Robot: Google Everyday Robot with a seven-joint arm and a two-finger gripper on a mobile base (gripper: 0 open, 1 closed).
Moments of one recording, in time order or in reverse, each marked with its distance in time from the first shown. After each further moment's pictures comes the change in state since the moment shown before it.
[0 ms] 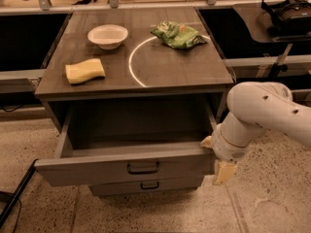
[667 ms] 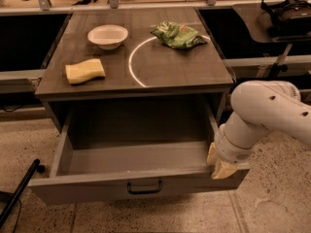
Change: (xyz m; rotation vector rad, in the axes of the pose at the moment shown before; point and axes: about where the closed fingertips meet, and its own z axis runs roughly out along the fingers) arm -0.004 0.008 -0.016 0.025 0.012 -0.017
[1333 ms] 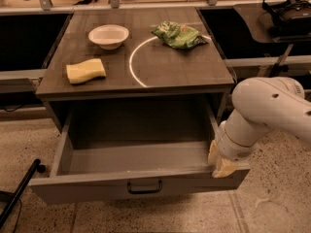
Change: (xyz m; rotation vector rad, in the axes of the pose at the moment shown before) arm -0.001 -0.001 -0.011 0.025 0.017 -0.008
